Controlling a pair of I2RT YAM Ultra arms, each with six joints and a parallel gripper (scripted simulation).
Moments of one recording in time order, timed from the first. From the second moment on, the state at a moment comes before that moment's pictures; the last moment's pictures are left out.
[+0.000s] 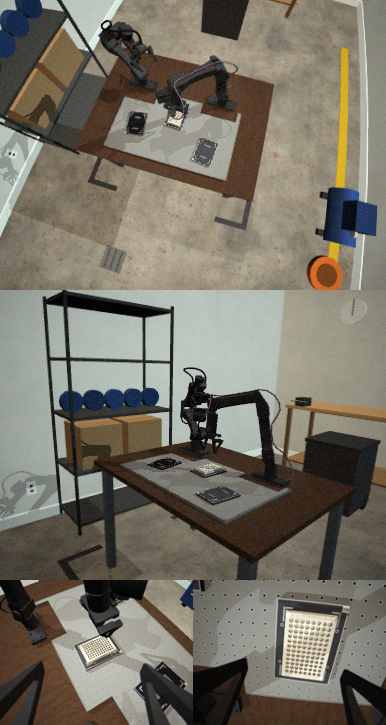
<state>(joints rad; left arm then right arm) -0.90 1.76 1.55 -1.32 -0.11 -0.86 1.10 0.39 1.08 -1.08 0.04 0.10</state>
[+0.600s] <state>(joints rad) -0.67 1.26 1.36 -1.02 -0.46 -0.50 1.05 0.89 0.83 -0.59 0.00 0.07</state>
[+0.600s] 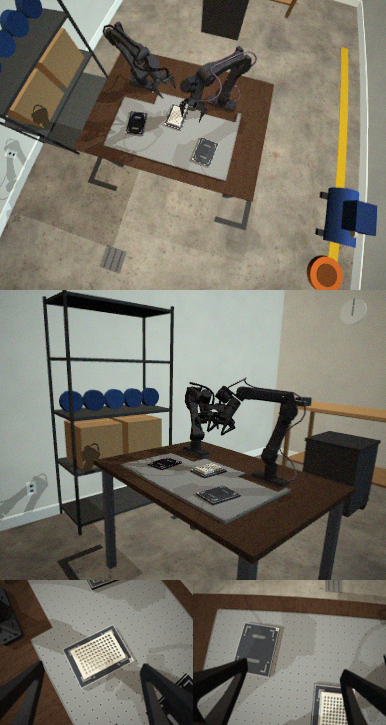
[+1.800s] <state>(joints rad) 0.00 1.05 1.05 -0.03 -0.02 0.00 1.01 1.26 0.67 -0.25 -0.03 0.06</state>
